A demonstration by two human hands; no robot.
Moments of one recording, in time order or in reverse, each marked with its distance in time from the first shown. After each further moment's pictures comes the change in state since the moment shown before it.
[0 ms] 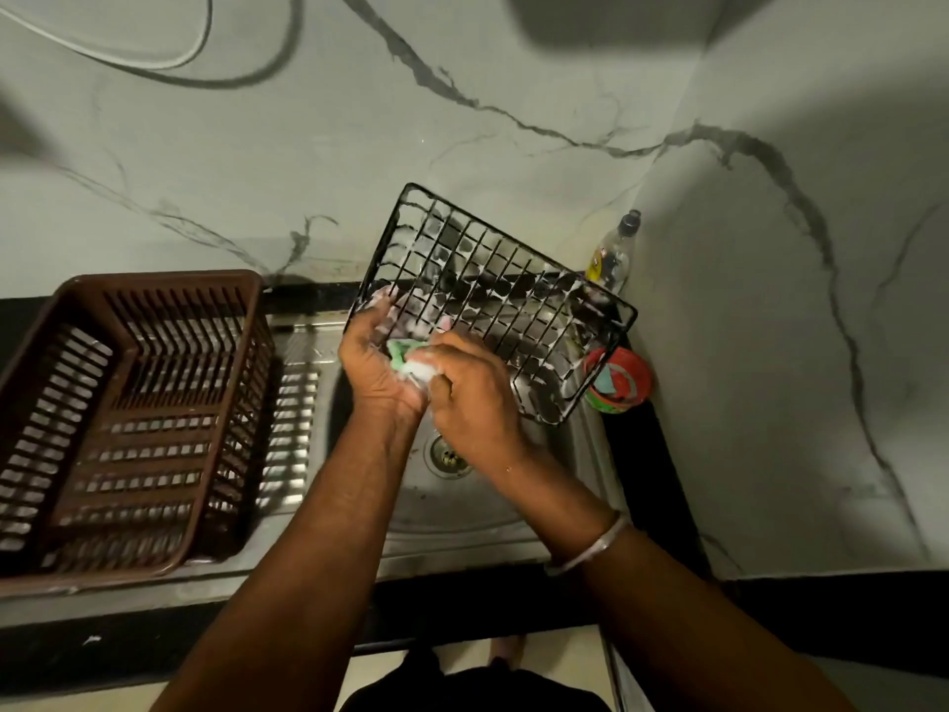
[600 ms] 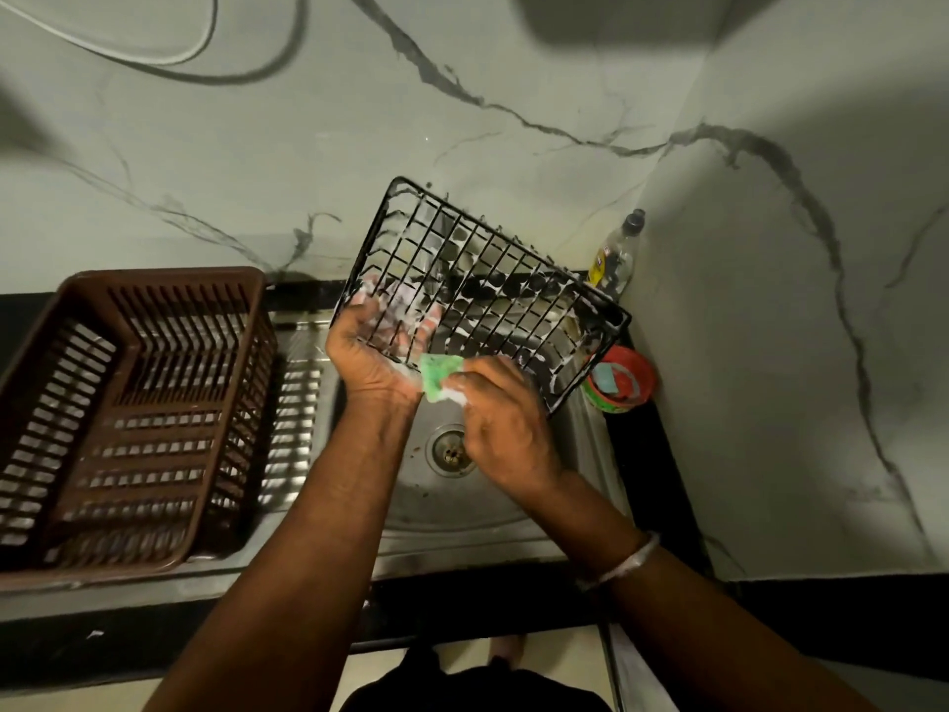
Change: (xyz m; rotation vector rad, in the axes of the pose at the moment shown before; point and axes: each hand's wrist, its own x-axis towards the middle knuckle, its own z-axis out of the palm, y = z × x) left_hand 0.019 0.001 -0.006 -0.021 0.072 0.120; right_hand -0.035 0.019 -0.016 -0.172 0.014 -0.091
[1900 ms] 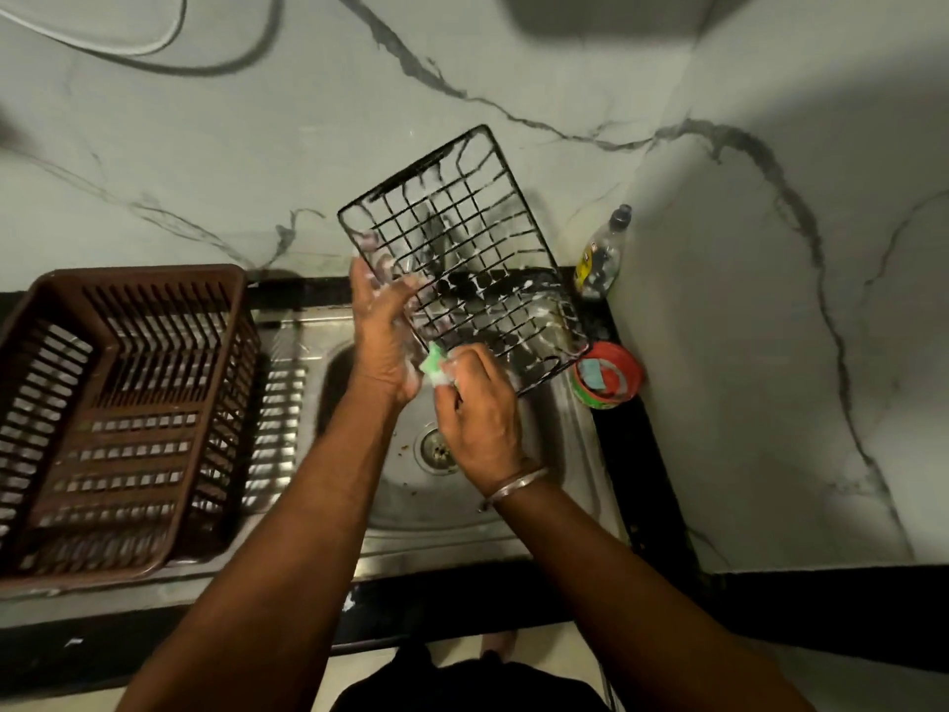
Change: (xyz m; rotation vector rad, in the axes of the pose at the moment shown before) left_hand 0.016 -0.017 0.005 0.521 -0.251 0.126; right_hand 0.008 -0.002 0.026 0.081 0.125 0.172
